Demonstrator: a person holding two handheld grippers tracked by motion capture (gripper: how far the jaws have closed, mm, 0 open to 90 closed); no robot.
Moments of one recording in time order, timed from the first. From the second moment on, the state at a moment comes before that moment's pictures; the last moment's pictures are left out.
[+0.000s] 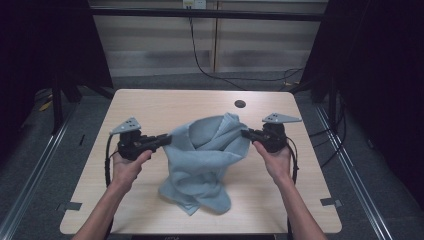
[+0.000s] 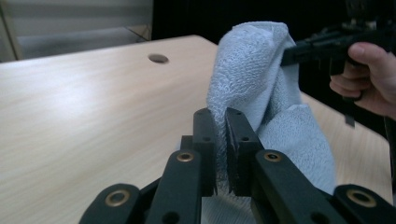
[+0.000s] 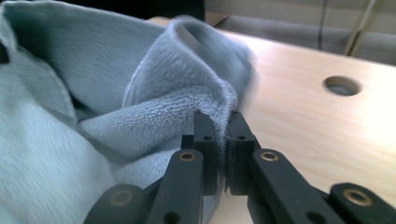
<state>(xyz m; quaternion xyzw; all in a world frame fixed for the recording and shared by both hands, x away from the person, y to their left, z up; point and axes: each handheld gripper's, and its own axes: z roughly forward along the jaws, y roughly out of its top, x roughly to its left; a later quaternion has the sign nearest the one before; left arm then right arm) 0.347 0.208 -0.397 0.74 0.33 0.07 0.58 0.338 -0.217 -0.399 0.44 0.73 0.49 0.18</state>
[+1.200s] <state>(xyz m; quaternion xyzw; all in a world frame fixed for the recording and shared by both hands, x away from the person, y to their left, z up) 0.341 0.240 -0.401 0.73 0.35 0.11 0.57 0.347 -0.239 -0.377 0.46 0.69 0.53 0.19</state>
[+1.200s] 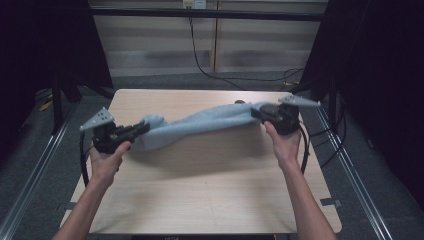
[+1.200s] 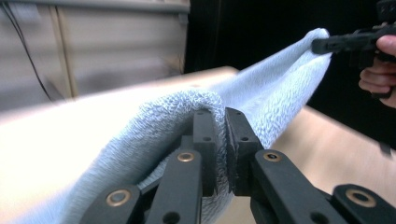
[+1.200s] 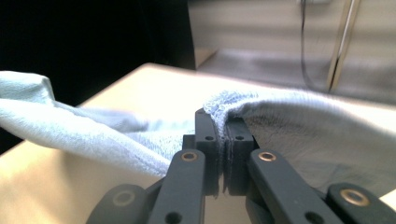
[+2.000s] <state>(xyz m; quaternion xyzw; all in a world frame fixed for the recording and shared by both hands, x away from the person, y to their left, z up) 0.253 0.262 -0.469 0.79 0.34 0.03 0.51 0.218 -0.261 -0.470 0.49 0.74 0.44 0.11</state>
